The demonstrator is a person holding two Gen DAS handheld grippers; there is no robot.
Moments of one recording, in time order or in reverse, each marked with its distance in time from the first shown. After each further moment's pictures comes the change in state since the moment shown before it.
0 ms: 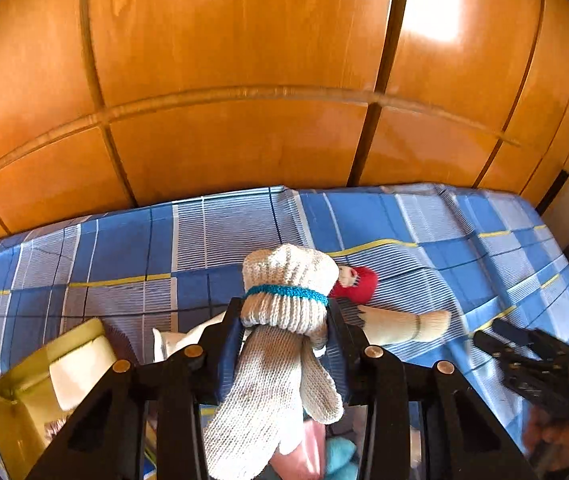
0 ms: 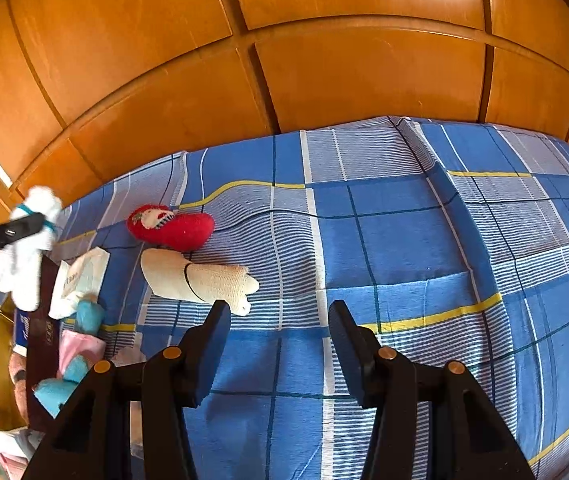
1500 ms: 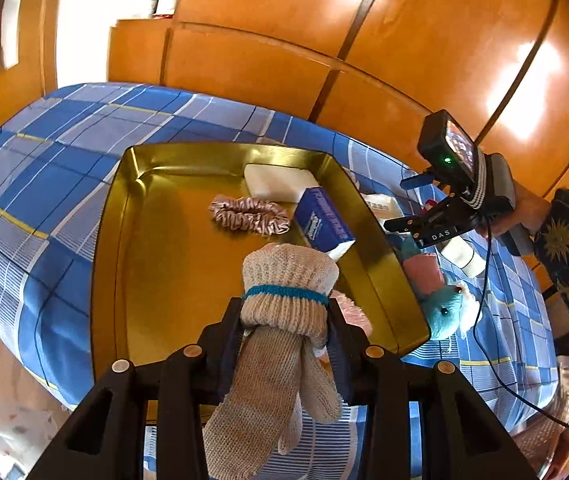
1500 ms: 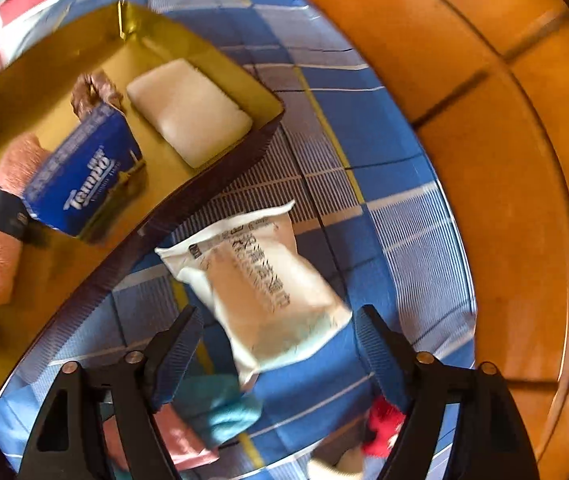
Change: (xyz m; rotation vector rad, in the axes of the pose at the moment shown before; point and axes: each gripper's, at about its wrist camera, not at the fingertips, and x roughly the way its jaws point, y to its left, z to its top) left arm -0.148 0.166 -0.233 -0.447 -0.067 0.046; right arm 0.106 0.318 -0.007 -1.361 0.325 0.084
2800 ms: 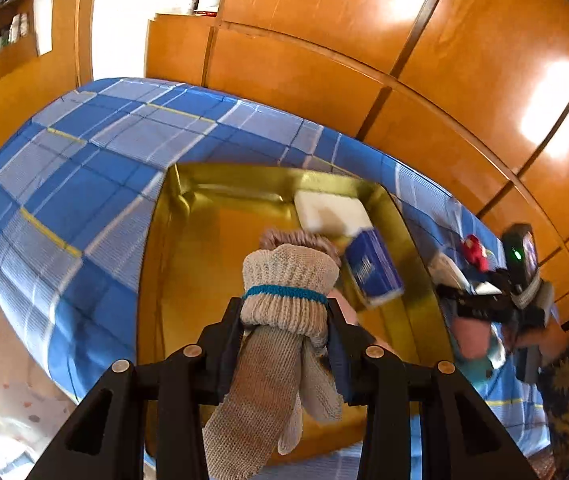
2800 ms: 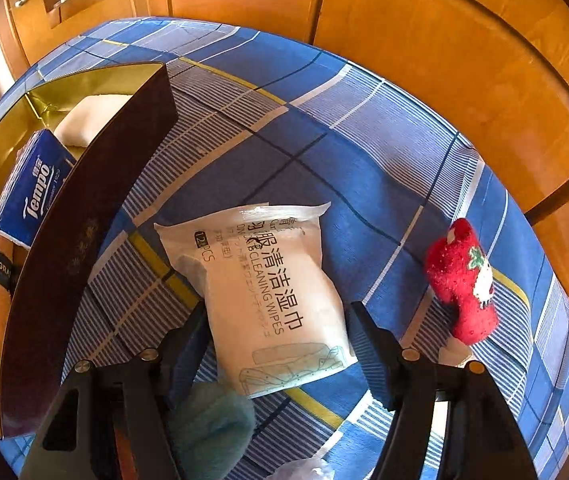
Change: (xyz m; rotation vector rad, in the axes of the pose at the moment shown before) left arm 0.007 0.025 0.034 -0.100 0.003 0.107; right arm 0.006 -0.014 -0.095 0.583 -0.084 0.046
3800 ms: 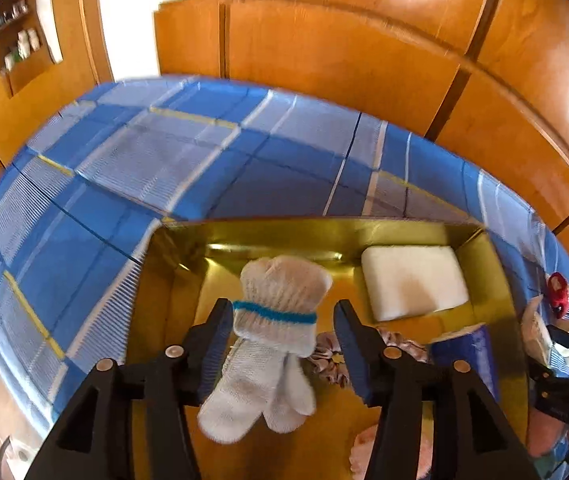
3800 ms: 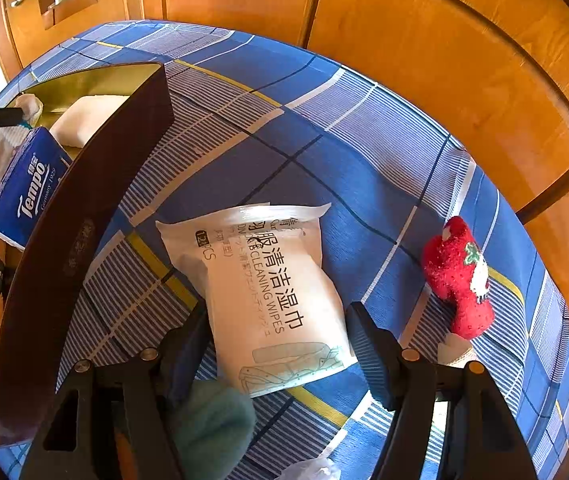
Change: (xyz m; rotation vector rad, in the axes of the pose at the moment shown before) left arm 0.122 0.017 0.086 0.025 0.077 0.197; right arm 0.006 0.007 -0.003 0.011 -0.024 -0.044
